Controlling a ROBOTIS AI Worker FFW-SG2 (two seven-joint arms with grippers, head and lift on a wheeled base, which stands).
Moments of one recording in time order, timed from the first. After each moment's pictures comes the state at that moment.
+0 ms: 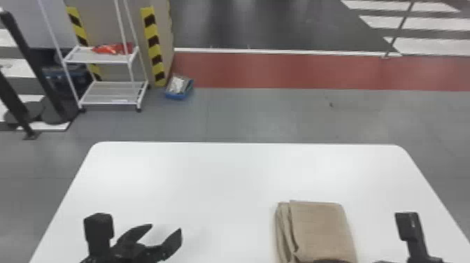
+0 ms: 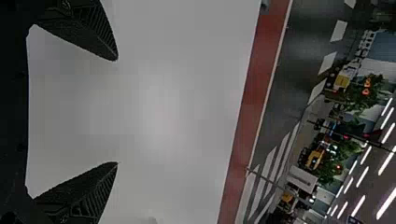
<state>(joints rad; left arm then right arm) 0.34 0.13 0.04 -1.68 0.26 0.38 -0.41 0.30 0.00 -0.31 -2.00 0.37 1.08 1.26</state>
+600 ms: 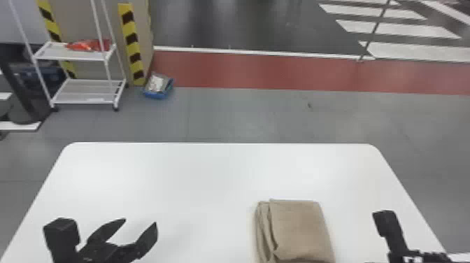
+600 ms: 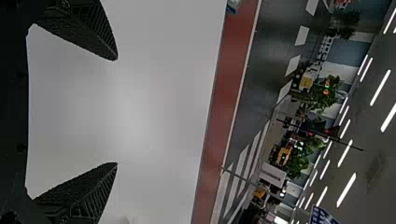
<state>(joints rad) 0.36 0.13 0.04 -1.68 0.29 0.25 -0.40 0.21 -0.05 -0.30 -1.88 0.58 1.22 1.27</state>
